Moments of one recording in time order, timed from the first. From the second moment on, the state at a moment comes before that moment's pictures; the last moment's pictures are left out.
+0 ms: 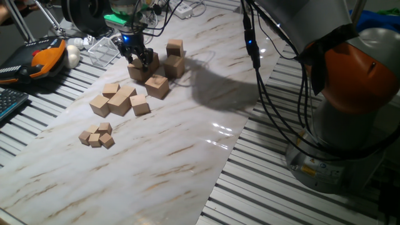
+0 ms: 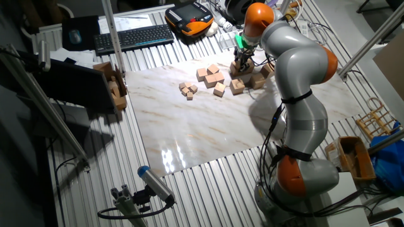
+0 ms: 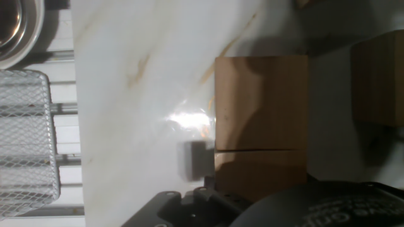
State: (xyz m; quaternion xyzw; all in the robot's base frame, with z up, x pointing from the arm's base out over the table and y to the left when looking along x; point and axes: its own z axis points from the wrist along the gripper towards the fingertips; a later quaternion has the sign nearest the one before) arm 0.712 -0.092 0.054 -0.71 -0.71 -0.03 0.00
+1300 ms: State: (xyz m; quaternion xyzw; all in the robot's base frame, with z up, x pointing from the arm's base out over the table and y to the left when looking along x) arm 0.705 -0.096 0.051 -0.70 -0.72 -0.03 -0.01
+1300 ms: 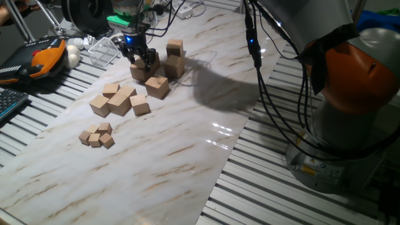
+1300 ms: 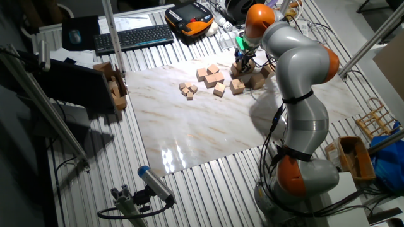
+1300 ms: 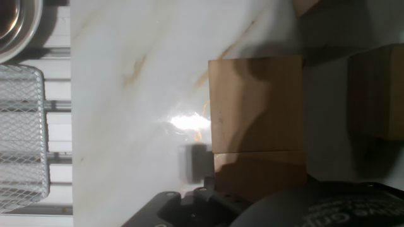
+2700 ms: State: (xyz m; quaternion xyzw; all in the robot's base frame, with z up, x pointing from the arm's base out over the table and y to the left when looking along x) arm 0.706 -0.095 0.049 -0.70 -0.72 -0.03 -0.02
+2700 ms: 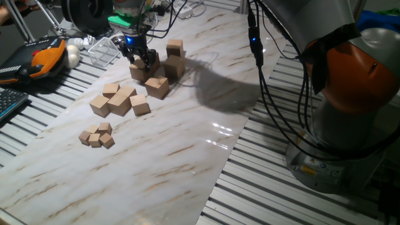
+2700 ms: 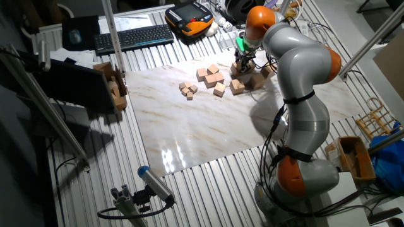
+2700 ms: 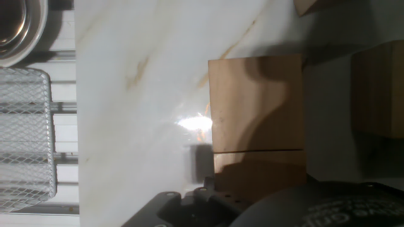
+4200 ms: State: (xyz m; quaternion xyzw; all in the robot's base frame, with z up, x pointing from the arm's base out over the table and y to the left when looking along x) arm 0.701 -0.104 0.067 -0.68 -0.73 -0.03 -0.03
